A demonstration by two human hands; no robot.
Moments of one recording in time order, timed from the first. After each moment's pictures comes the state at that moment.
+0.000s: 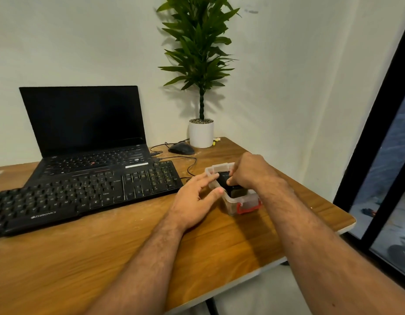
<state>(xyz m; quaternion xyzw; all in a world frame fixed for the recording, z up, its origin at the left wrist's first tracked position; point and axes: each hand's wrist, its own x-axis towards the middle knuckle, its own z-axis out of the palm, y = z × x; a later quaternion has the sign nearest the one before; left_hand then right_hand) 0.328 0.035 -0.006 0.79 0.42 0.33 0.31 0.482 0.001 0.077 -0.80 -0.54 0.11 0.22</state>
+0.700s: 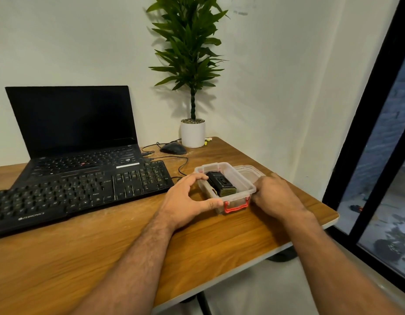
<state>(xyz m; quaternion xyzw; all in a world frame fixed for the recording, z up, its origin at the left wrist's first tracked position) 0.327 0.020 0.006 0.78 0.43 0.31 0.33 0.552 -0.041 0.023 -0.80 -0.58 0.00 0.16</state>
